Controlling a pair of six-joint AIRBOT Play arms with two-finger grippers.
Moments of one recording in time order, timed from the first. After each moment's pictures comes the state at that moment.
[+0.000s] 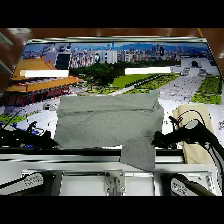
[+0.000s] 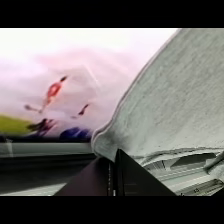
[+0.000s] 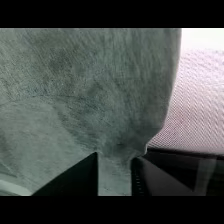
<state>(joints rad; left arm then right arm) 0.55 -1.30 0.52 1.00 -1.21 -1.25 -0.21 -1.24 0.50 -1.08 1.11 1.35</state>
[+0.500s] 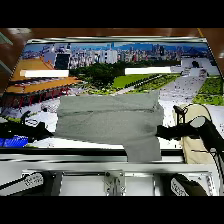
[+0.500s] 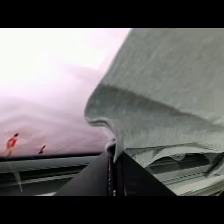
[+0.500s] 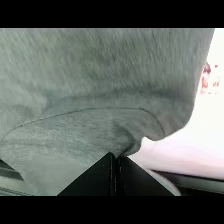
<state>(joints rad) 0.54 -1.29 0.70 0.96 -1.28 -1.21 -0.18 -1.04 0.58 -1.05 1.10 1.32</state>
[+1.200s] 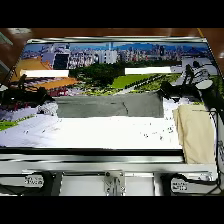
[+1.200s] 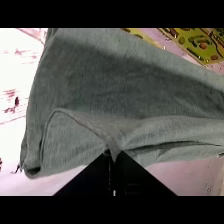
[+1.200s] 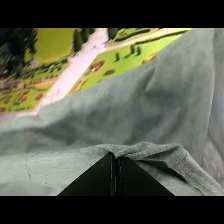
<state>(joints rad) 0.32 -1.57 1.25 0.82 -1.14 -1.33 -0.17 -1.52 1.20 -0.80 0.90 1.36</state>
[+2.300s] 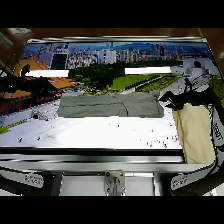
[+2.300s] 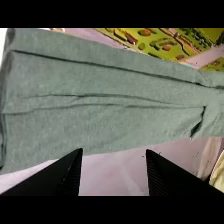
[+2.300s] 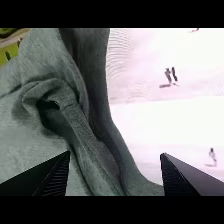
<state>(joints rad) 0.29 -1.67 1.52 0.82 -1.37 -1.43 -0.29 -1.76 1.29 -0.91 1.04 1.33</state>
